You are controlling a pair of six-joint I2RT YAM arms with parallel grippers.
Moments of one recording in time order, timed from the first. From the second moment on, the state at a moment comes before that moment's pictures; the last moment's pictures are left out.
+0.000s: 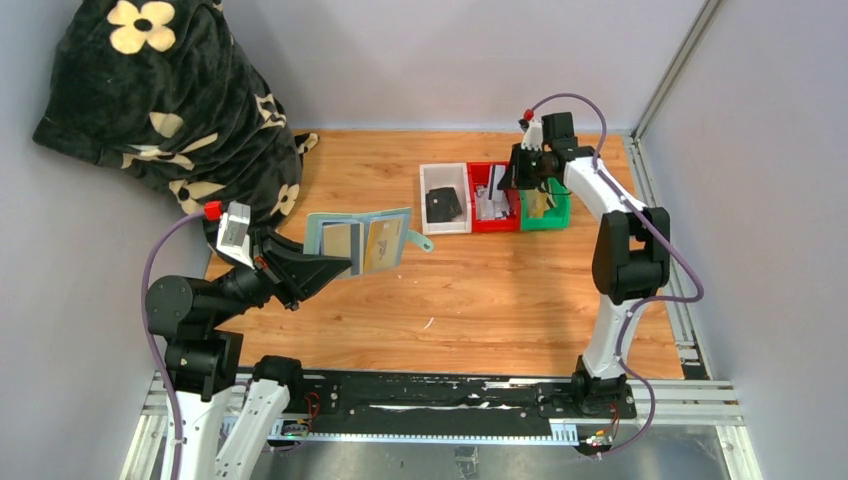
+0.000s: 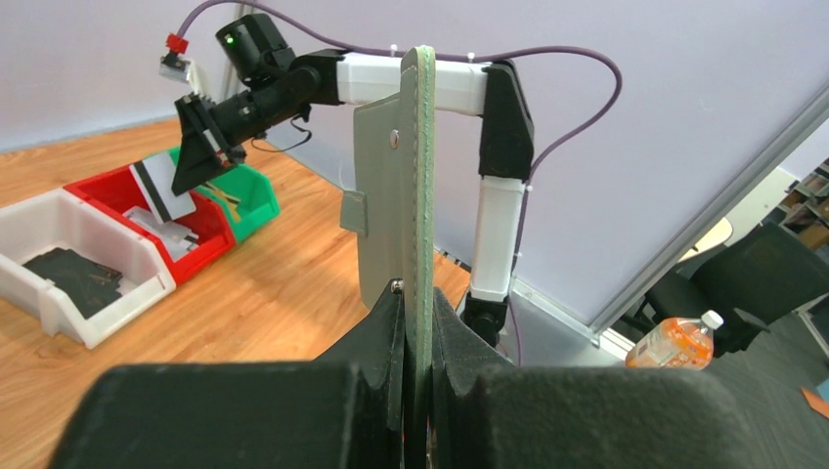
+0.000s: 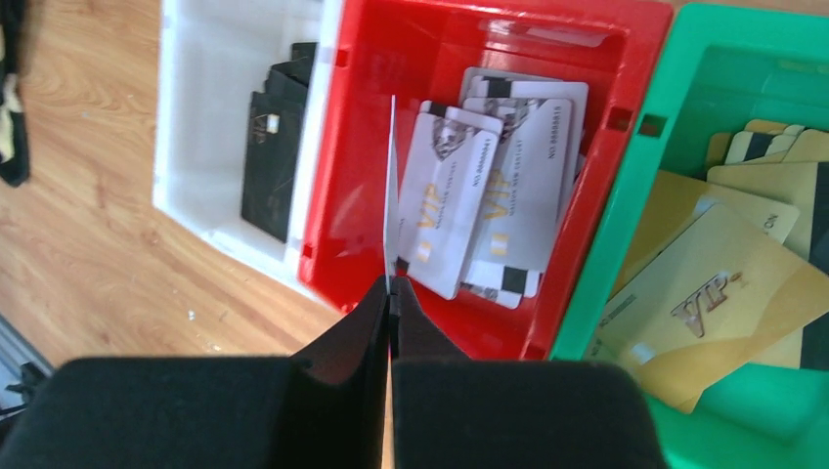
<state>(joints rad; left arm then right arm) -0.13 0.44 0.90 -0.08 0.93 -0.73 0.14 1.91 1.57 -0.48 -0.50 0.16</state>
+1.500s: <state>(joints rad) -0.13 0.47 0.92 0.03 0.82 -0.87 0.66 1.12 0.88 0.67 -0.56 0.88</state>
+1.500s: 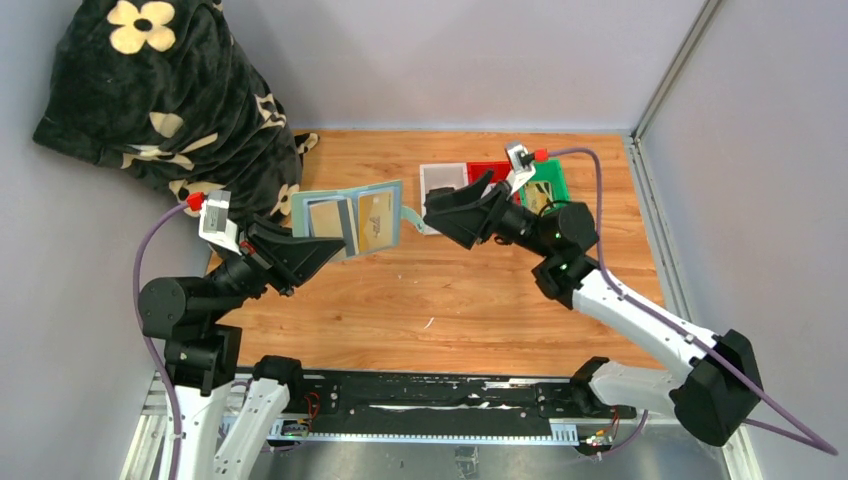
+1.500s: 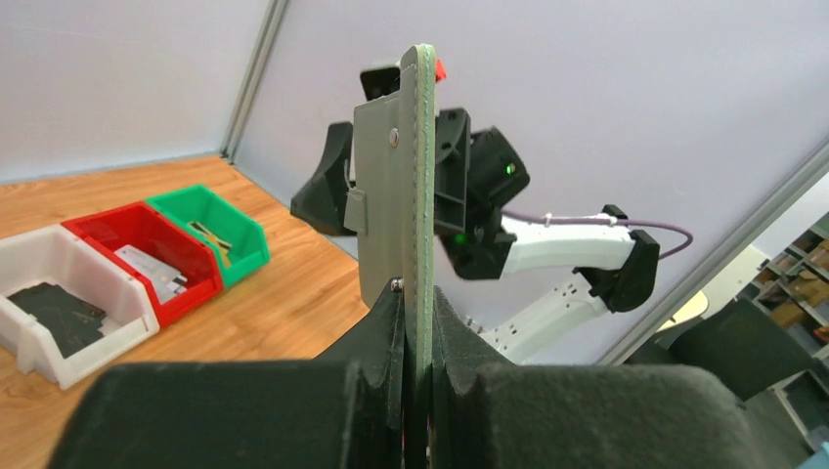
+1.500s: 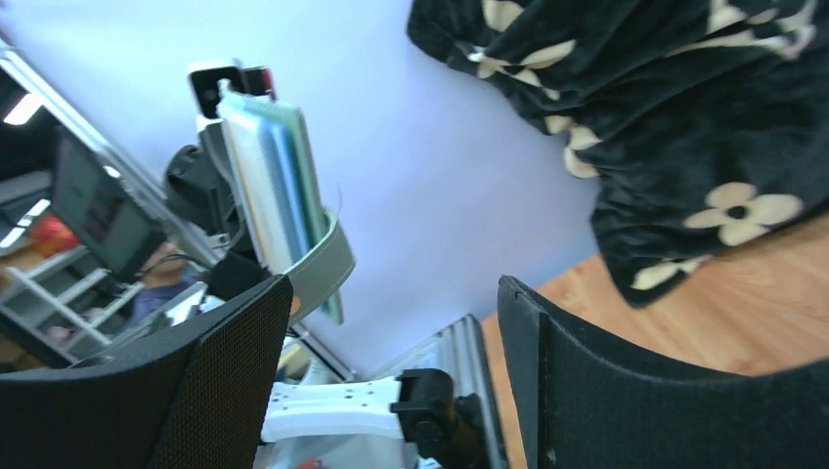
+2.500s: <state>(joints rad) -0.13 0.45 0.90 0.05 0.77 -0.94 0.99 1.46 0.85 1.37 -0.32 1.06</state>
